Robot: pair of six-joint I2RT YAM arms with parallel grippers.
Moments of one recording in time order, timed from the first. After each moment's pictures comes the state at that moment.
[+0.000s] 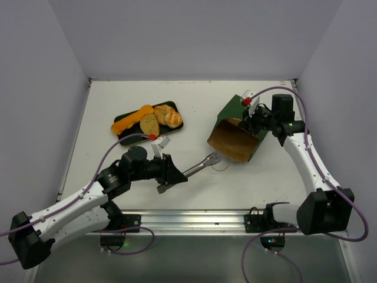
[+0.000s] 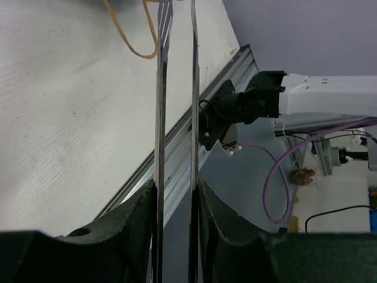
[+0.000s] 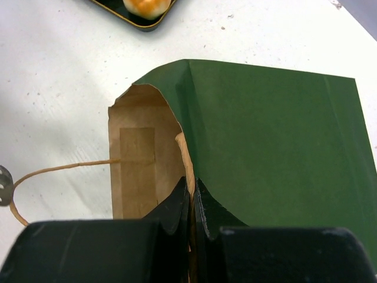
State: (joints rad) left arm -0.80 0.80 0.56 -0.18 0.42 -0.79; right arm 0.09 1.27 1.09 -0.51 -0.62 -0.54
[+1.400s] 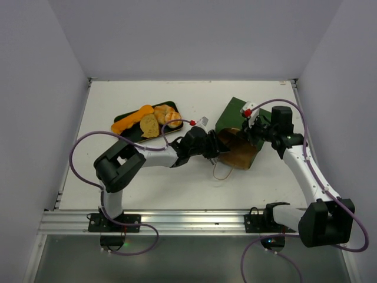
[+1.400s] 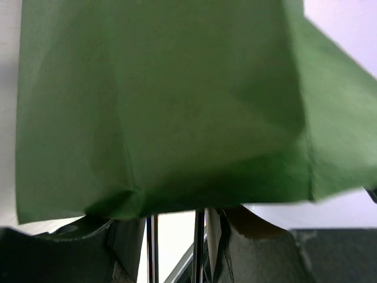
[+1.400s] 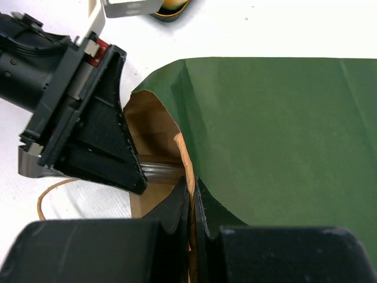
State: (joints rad) left arm -0.88 1.88 1.03 0.40 0.14 -1.16; right arm 0.09 1.16 0.90 -0.41 -0.67 -0.51
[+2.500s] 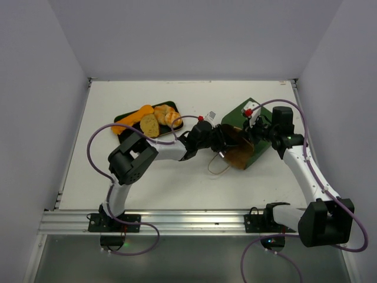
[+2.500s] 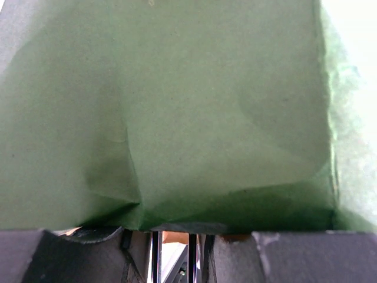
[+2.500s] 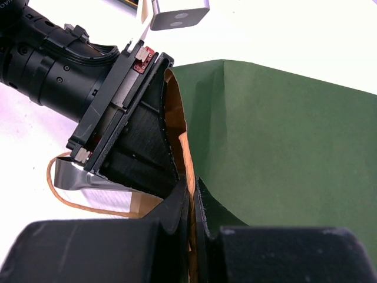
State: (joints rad) left arm -0.86 2.06 1.22 0.47 0.24 -1.25; right arm 0.08 1.16 0.89 -0.39 -0.64 -0.51
